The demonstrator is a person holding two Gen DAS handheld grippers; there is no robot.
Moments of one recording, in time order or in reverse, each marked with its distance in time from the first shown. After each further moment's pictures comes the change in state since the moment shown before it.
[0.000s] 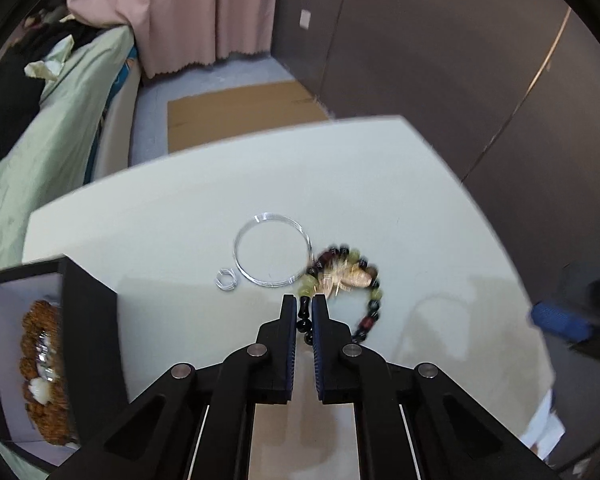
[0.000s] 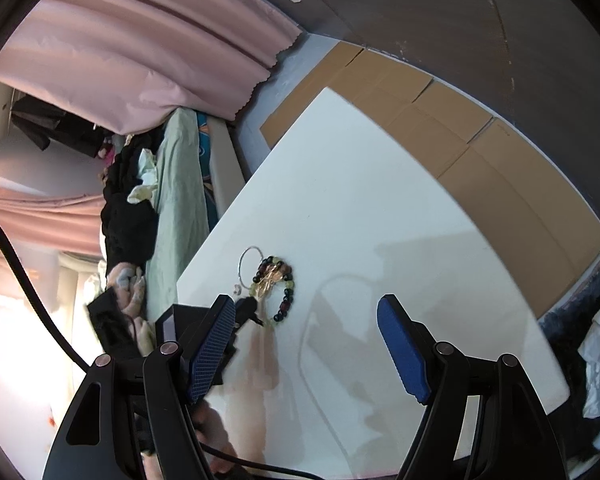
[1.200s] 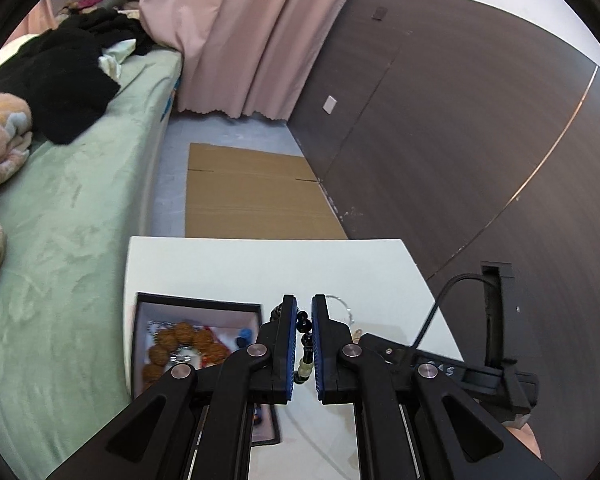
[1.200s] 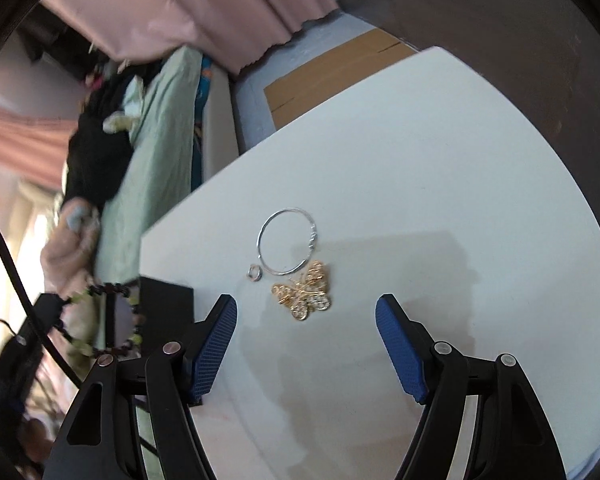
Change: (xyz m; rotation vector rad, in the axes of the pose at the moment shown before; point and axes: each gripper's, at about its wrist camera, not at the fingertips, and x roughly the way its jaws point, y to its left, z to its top) left arm -0.120 0.107 0.003 -0.208 -0.237 -0.144; right arm 0.092 0.081 -0.022 -0.265 0.085 -0.198
